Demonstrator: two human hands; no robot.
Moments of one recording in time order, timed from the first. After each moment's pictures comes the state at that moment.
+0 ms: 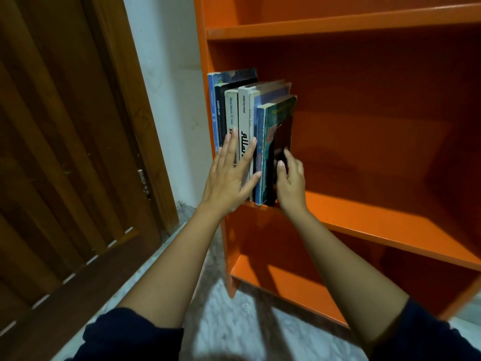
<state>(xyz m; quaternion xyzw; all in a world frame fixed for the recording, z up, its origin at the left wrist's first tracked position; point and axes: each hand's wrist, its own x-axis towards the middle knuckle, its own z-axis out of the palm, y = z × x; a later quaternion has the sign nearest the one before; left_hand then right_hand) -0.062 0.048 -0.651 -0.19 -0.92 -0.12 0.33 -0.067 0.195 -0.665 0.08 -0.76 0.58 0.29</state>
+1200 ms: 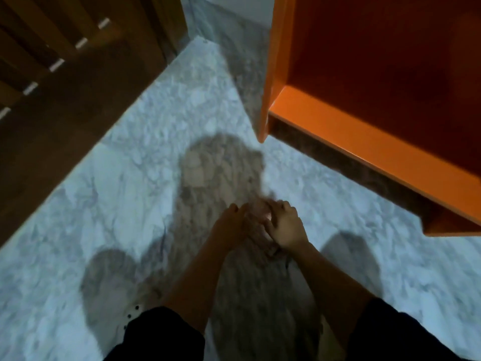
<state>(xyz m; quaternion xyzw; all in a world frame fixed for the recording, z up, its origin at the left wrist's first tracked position) 0.120 -0.010 -1.091 0.02 -0.94 -0.25 -0.25 0.100 0.152 -1.076 0.04 -0.93 0.25 -0.26</state>
